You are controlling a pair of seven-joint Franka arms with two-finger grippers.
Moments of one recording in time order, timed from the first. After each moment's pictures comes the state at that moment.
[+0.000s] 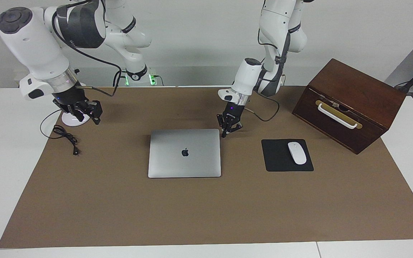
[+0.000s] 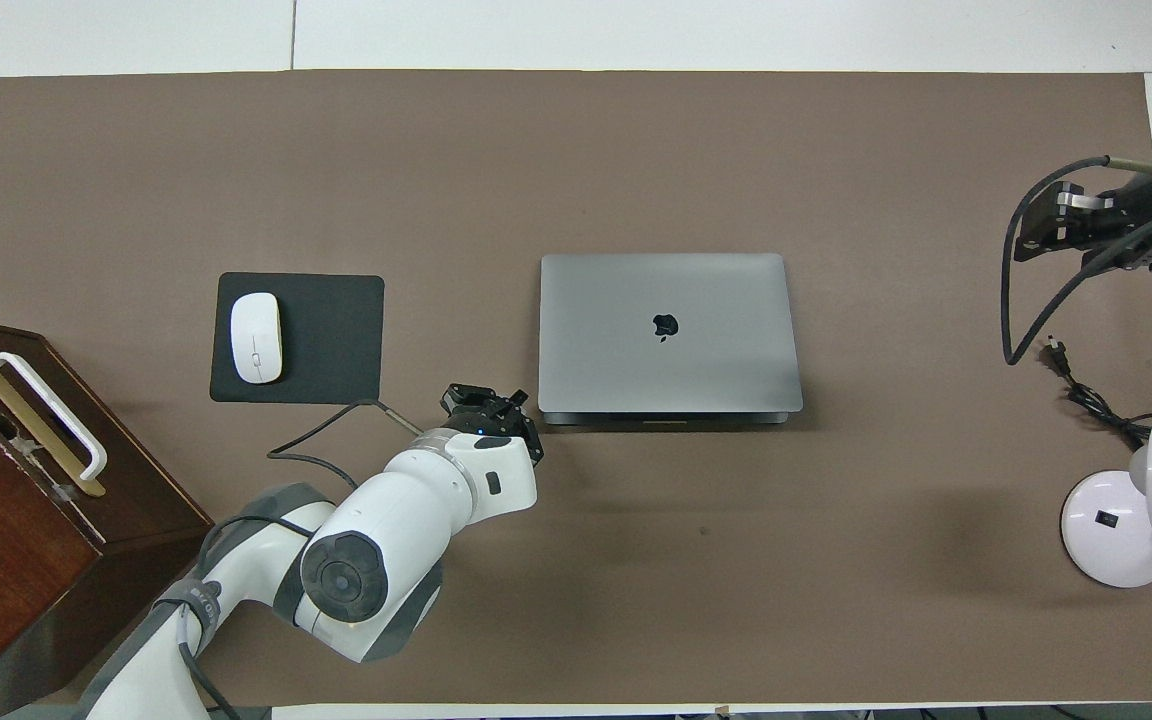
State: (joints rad) left arm -0.63 0.08 -0.04 -2.49 -0.03 3.12 0.11; right arm -0.08 0.11 0.07 -1.55 0.01 1.67 0.24
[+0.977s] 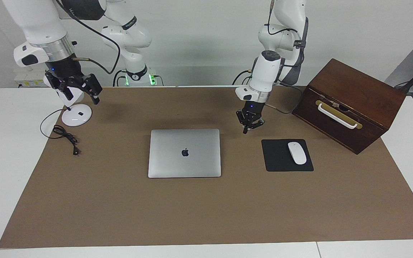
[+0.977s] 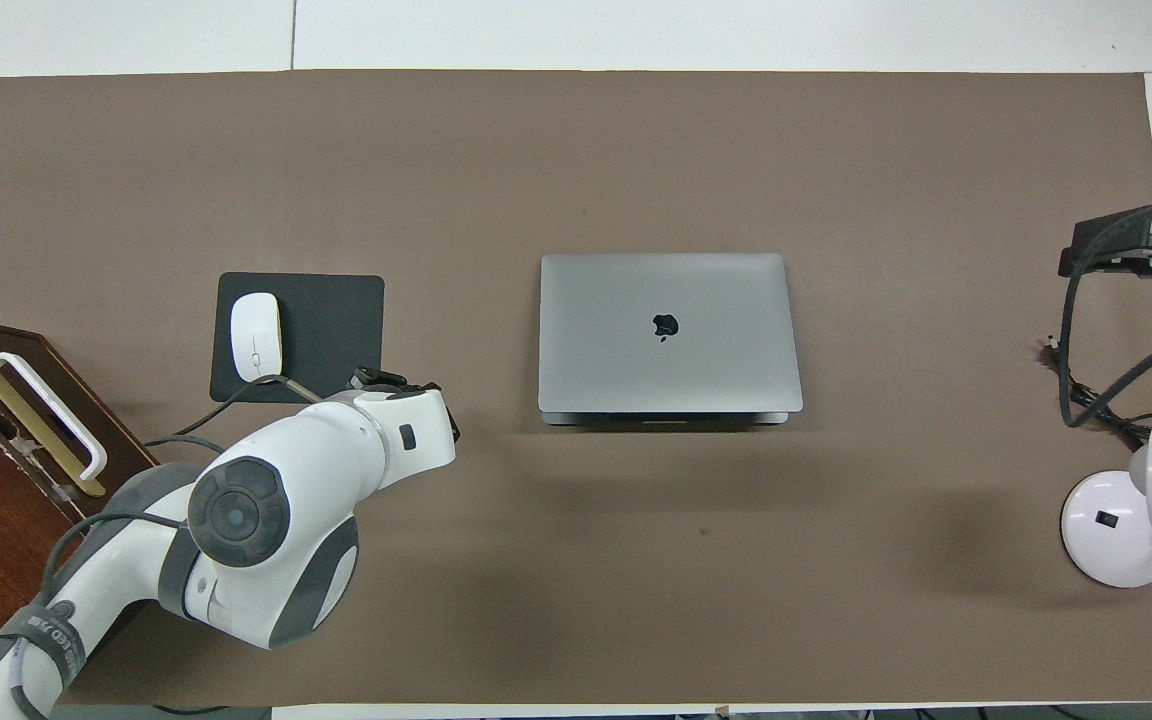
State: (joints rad) left arm -0.47 -0.08 -0.03 -2.43 -0.03 2.69 0.20; right arm -0.08 -0.05 0.06 -1.61 0.01 1.64 0.23
